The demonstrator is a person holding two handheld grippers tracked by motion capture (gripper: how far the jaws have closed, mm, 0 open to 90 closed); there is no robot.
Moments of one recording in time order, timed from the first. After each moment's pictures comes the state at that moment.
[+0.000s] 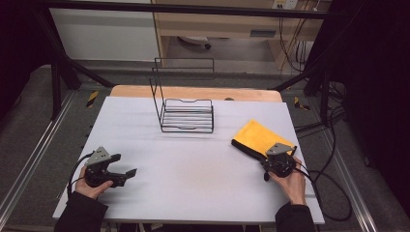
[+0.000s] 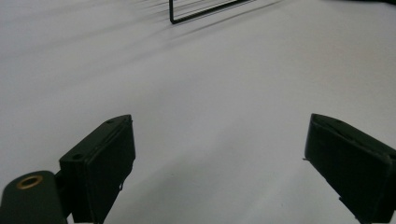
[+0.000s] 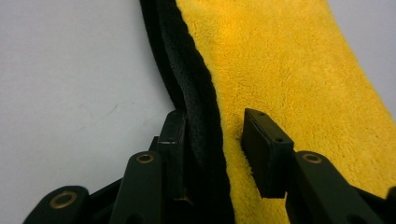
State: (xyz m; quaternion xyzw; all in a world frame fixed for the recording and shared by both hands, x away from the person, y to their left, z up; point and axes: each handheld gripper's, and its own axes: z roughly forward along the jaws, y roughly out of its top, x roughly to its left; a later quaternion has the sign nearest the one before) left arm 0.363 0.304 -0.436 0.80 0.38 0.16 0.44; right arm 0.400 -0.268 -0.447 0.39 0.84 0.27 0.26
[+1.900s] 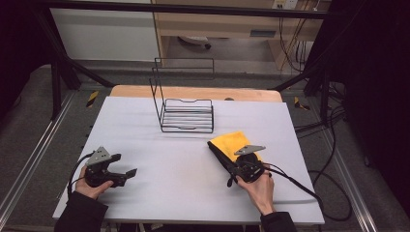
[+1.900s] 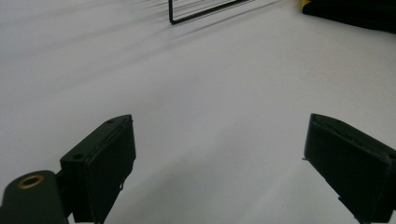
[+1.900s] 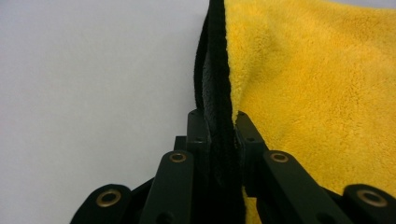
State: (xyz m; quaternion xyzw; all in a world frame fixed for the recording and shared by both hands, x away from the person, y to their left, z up) left arm 0.363 0.303 -0.436 0.80 0.38 0.16 0.44; right arm 0.372 -0.160 -0.418 0.42 0.83 0.32 0.14
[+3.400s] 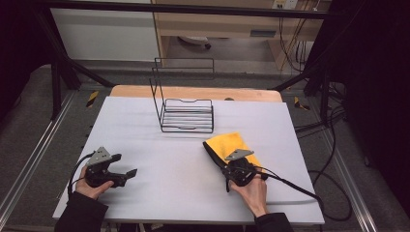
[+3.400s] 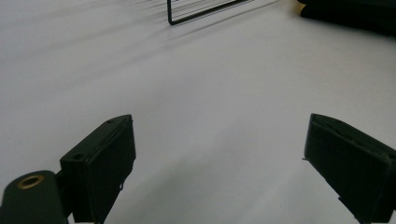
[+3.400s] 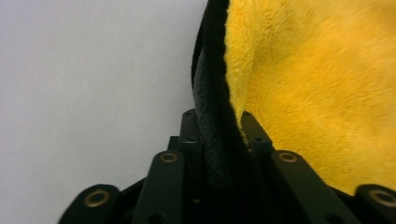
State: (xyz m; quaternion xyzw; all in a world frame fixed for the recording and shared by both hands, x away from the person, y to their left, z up) left arm 0.362 0.302 -0.435 0.80 0.38 0.17 0.44; right arm 0.369 -0.138 -0.432 0.39 0.86 0.30 0.16
